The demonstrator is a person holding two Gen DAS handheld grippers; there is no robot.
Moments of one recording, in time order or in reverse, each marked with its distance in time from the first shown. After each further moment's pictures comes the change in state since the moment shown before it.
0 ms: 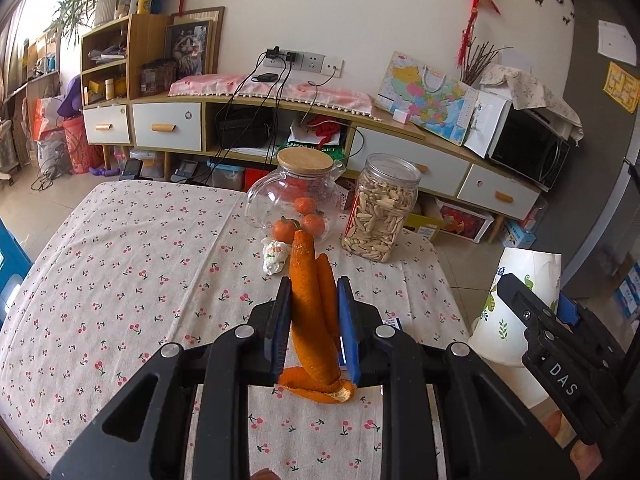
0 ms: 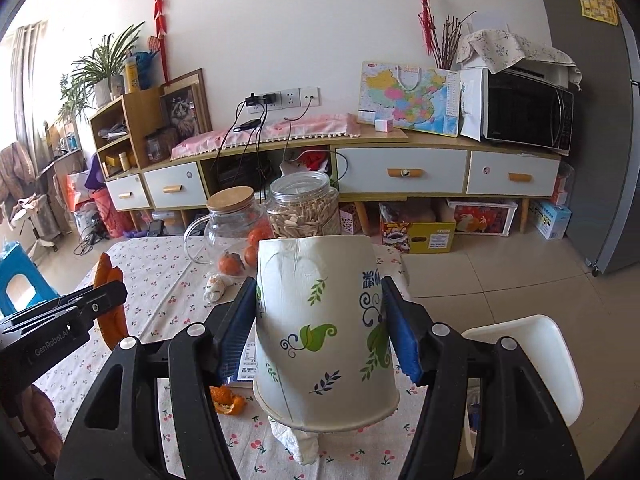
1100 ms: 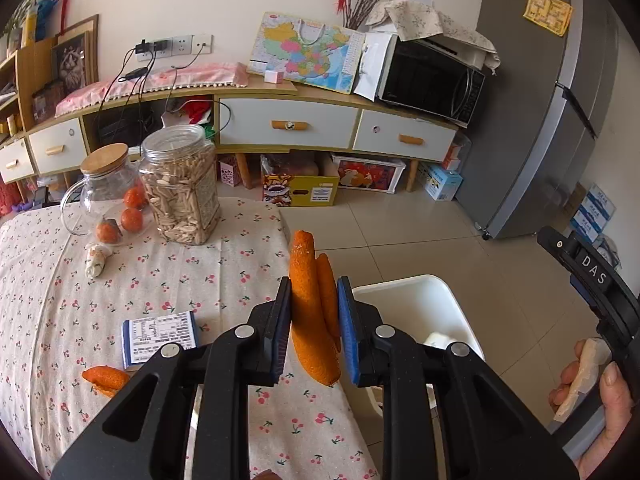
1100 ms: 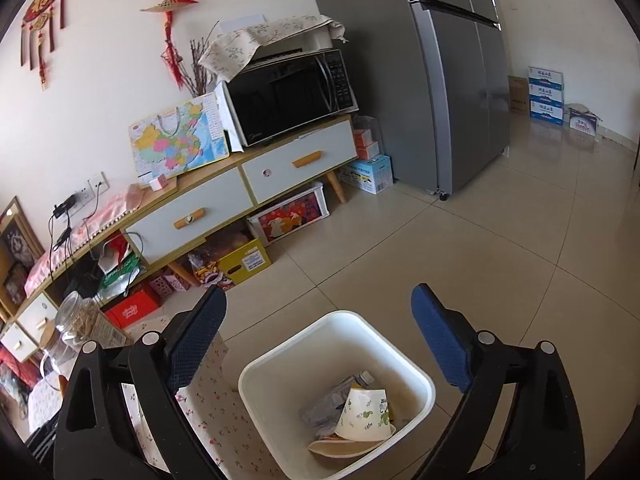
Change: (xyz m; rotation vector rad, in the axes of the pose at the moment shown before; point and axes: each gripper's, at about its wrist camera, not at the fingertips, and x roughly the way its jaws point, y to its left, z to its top) left arm 0.045 -0.210 -0.017 0.204 0.116 -0.233; right arm -0.064 -0.246 -0.008 0.502 -0.070 -0.520
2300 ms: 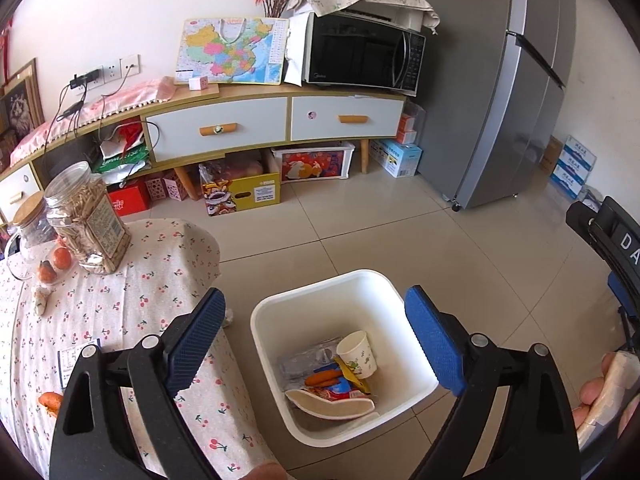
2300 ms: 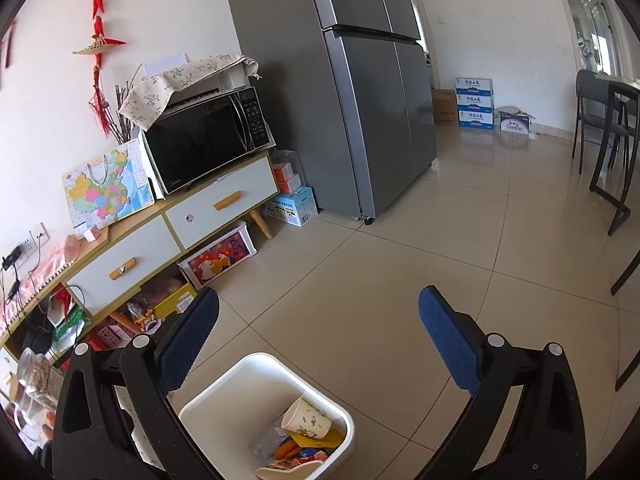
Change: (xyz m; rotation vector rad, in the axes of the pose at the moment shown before) left arm 0.040 -0.117 0.003 0.156 0.018 -0.036; right arm -0.018 -0.062 0.022 0.066 -0.110 -0.223
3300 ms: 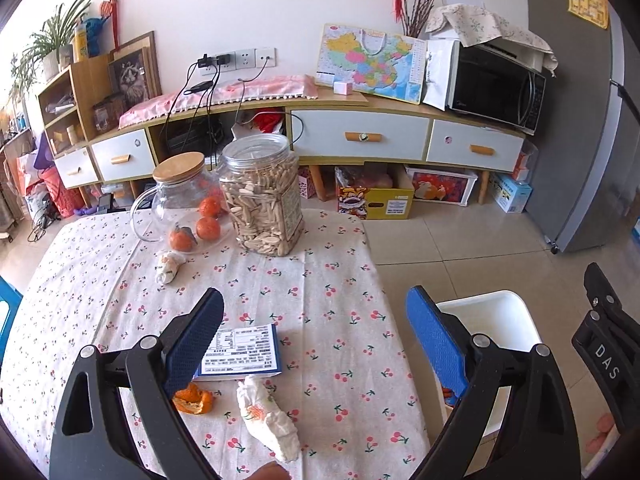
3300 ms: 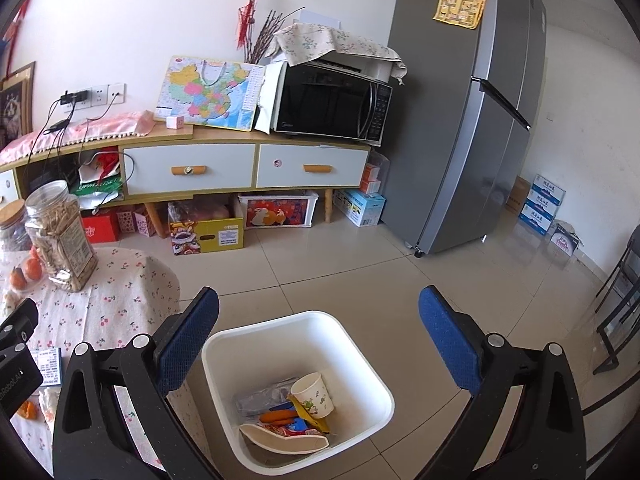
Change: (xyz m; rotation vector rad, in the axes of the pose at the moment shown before) left arm -0.046 0.156 -0.031 -0.187 -0.042 0.328; right arm -0.042 0.144 -0.074 -0.517 -0.004 0.114
